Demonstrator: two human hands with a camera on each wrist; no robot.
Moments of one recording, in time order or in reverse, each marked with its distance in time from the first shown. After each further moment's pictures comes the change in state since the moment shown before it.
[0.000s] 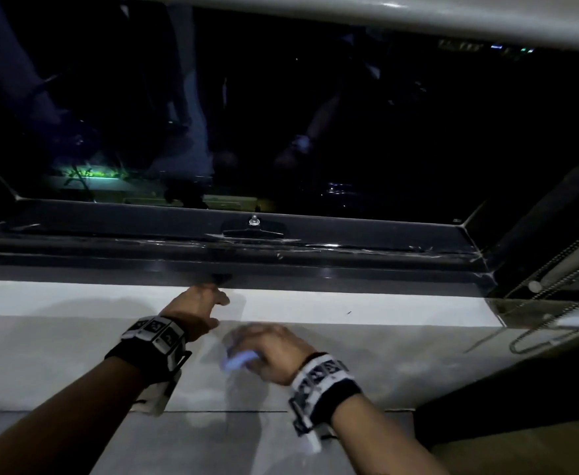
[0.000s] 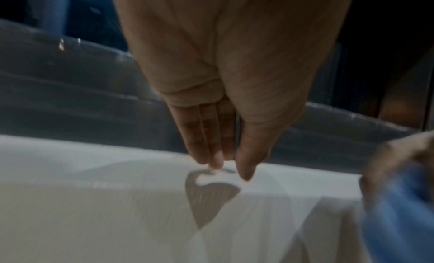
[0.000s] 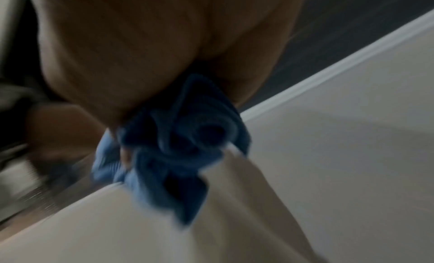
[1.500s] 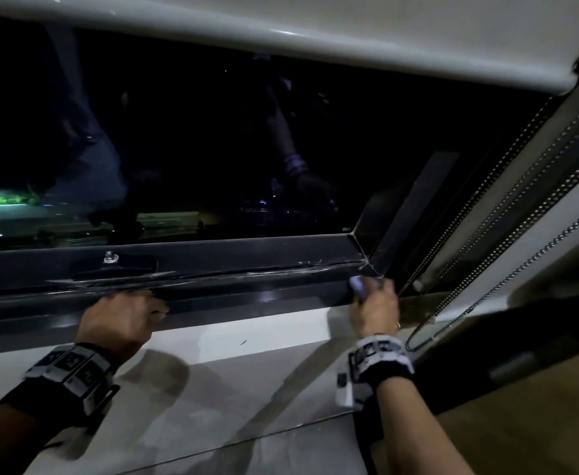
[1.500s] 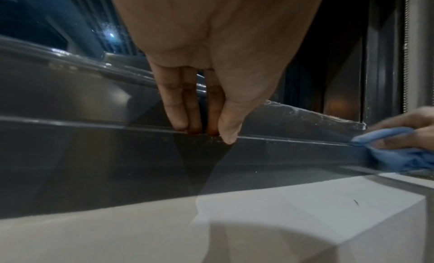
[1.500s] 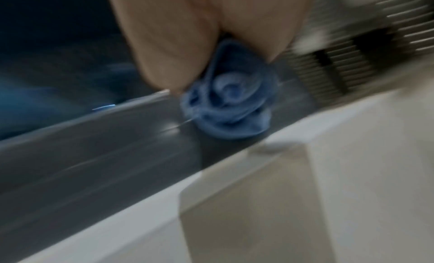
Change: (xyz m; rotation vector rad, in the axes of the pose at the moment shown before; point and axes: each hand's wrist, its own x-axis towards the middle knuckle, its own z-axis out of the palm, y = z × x) left_hand 0.039 0.132 -0.045 0.134 0.203 -0.084; right_hand -0.190 0.152 -0.206 -0.328 0.728 1.243
